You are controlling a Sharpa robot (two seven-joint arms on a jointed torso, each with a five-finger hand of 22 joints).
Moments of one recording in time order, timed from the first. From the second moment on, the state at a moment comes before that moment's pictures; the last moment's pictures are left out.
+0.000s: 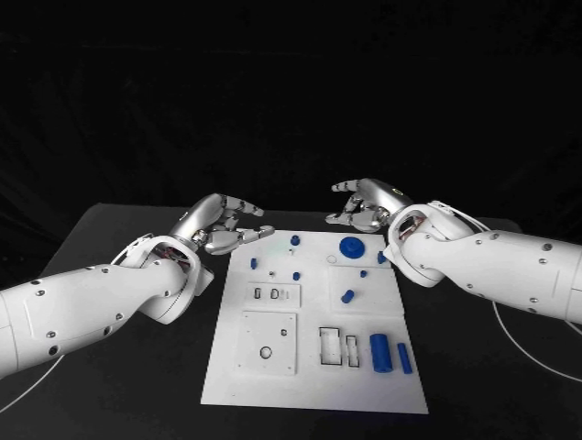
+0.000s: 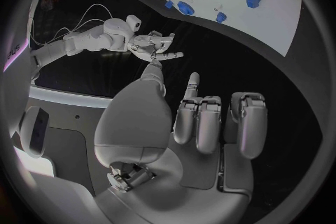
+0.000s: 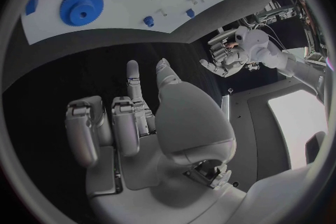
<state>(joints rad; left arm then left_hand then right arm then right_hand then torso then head) 1.30 -0.77 -0.18 1.45 -0.94 -0.70 0.22 1.22 -0.10 -0.09 0.30 0.23 0.95 0.14 0.10 0.11 1.47 0.07 1.57 1.31 1.47 0.01 1.57 1.31 0.01 1.47 0.12 1.57 1.31 1.36 -0.71 -0.17 1.36 -1.21 -0.55 -0.13 1.34 0.04 0.00 0.16 0.05 0.59 0.15 0.07 0.07 1.15 0.07 0.31 0.22 1.47 0.01 1.57 1.31 0.01 1.46 0.13 1.57 1.31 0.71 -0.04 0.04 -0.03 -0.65</state>
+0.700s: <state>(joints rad) 1.30 -0.76 -0.19 1.43 -0.94 -0.70 0.23 1.22 -0.10 -0.09 0.30 0.23 0.95 0.14 0.10 0.11 1.47 0.07 1.57 1.31 1.47 0.01 1.57 1.31 0.01 1.47 0.12 1.57 1.31 1.33 -0.82 -0.18 1.41 -1.08 -0.51 -0.11 1.20 0.04 -0.07 0.19 0.14 0.80 0.10 0.09 0.10 1.47 0.04 1.57 1.31 1.47 -0.01 1.57 1.31 0.01 1.47 0.10 1.57 1.31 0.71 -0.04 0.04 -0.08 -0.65</state>
